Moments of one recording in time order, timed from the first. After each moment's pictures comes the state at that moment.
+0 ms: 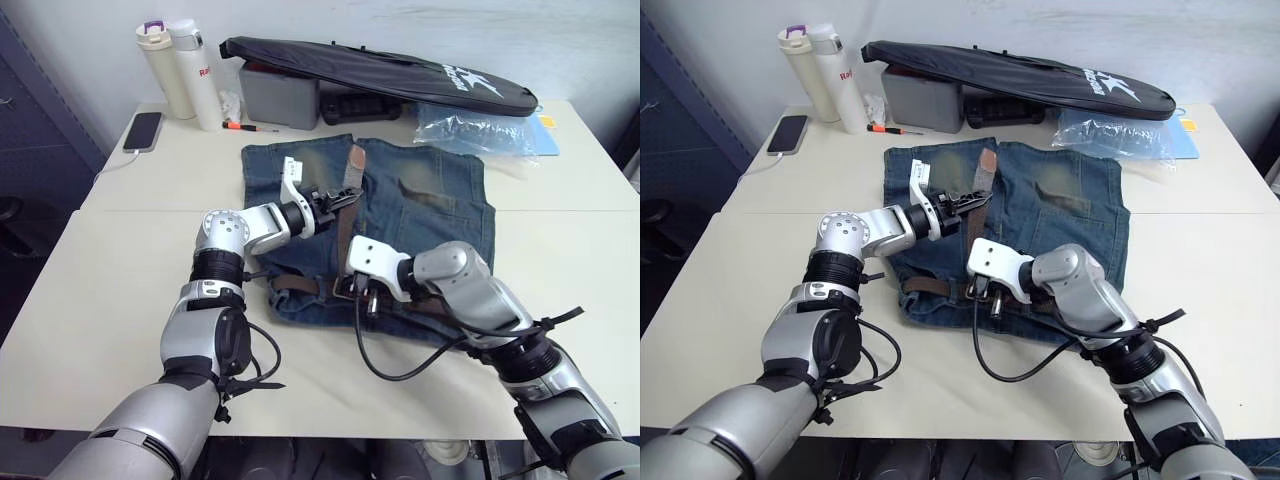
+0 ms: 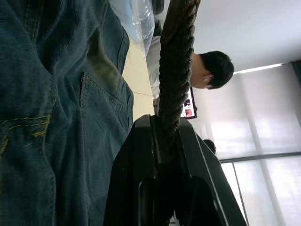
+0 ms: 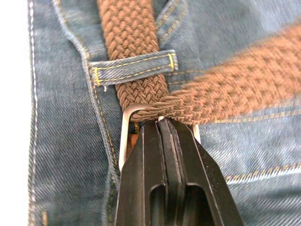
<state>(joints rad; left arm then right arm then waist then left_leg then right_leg) -1.08 0.07 0.42 0.82 -0.88 1.08 -0.24 -0.64 -0.54 0.39 -0.19 -0.06 0.82 1.05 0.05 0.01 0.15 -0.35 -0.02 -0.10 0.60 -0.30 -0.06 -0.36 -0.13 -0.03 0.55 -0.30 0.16</state>
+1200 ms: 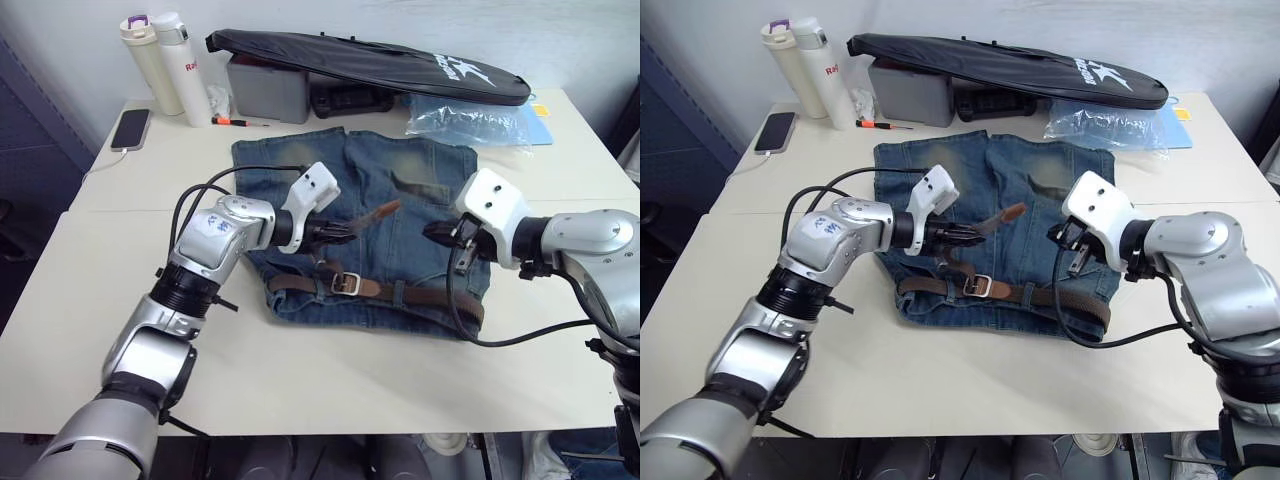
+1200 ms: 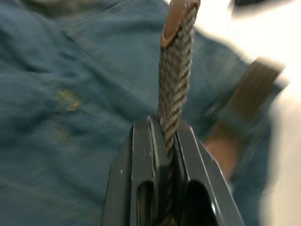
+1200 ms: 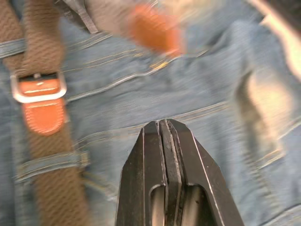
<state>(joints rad) -0.93 0.46 -0.39 0.19 -0.28 0.67 -0.79 -0.57 -0.90 0.03 -0.41 0.20 0.83 0.90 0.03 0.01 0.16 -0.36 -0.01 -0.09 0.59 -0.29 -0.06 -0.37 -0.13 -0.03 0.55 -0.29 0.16</state>
